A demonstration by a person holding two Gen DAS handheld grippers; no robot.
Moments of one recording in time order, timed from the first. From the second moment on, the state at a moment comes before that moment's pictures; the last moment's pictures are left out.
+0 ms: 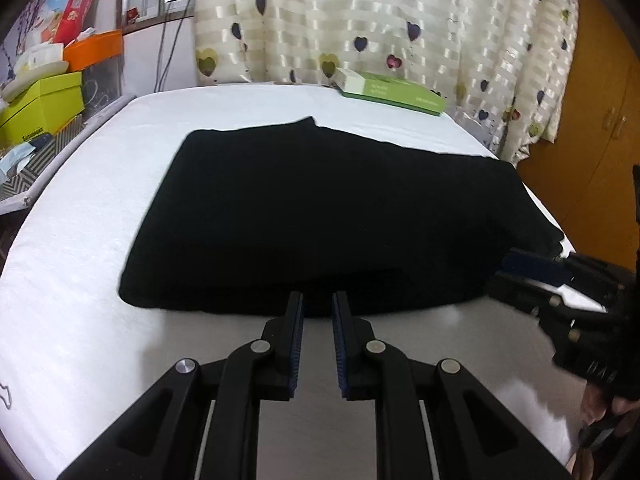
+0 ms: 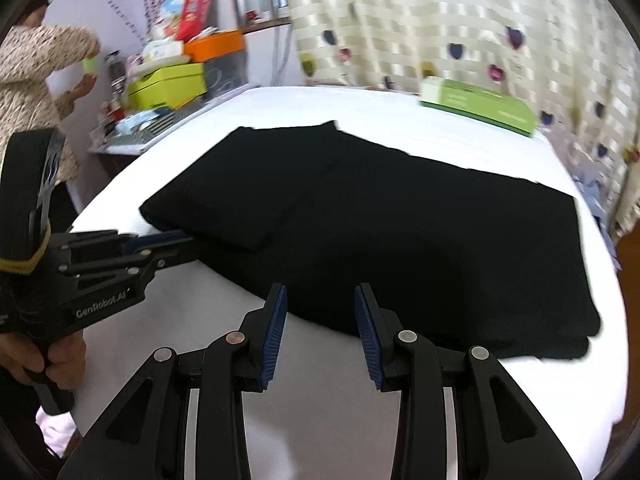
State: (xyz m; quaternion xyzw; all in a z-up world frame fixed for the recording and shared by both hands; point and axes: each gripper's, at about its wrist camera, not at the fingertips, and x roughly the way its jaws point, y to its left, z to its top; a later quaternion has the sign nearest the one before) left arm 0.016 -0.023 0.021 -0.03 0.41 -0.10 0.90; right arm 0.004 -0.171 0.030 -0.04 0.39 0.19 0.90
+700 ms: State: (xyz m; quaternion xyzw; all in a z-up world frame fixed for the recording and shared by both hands) left arm -0.005 -0.048 0.046 -0.02 0.39 -0.13 0.91; right arm -0.032 -0.228 0.056 -0.01 0.36 0.08 0.93
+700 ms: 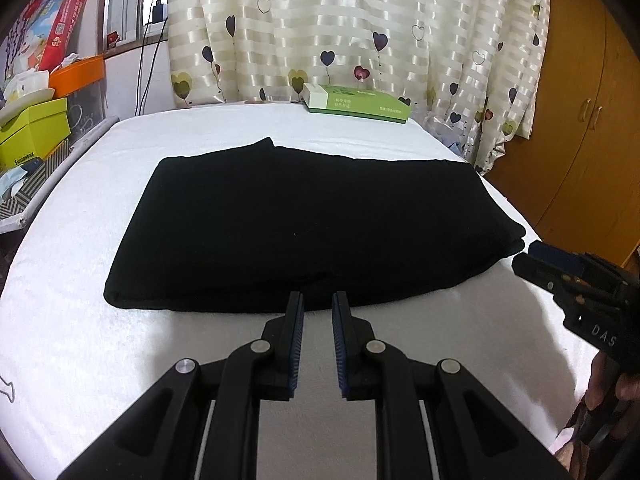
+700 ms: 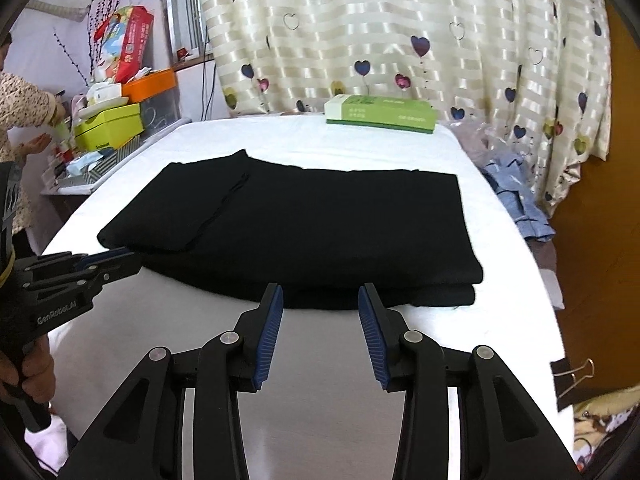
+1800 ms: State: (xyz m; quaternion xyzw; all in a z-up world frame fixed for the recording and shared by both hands) left arm 0.053 -0.067 0.034 0.02 0.40 -0.10 0.91; right arm -0.009 -0.312 0.025 0.13 0.39 0.06 0.91
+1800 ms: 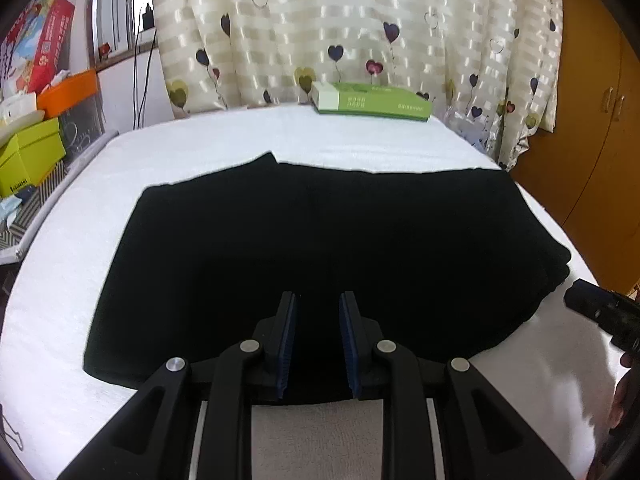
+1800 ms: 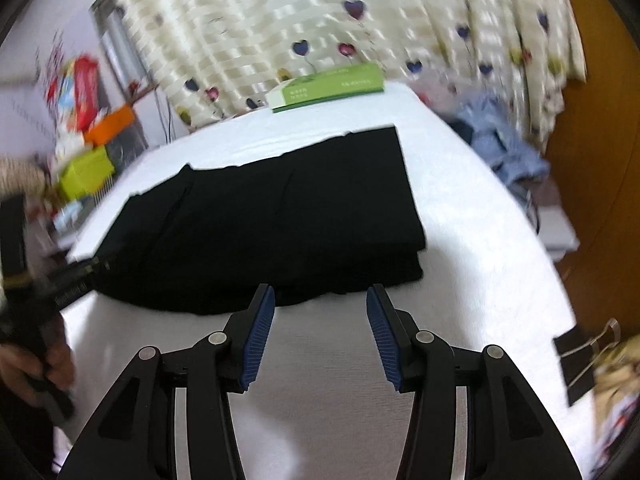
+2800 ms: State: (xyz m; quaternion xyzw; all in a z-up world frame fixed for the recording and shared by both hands) left arm 0.054 -0.075 0.021 0.00 0.41 -0.12 0.90; right arm 0.029 -0.356 0.007 0.34 0.39 0.05 0.86
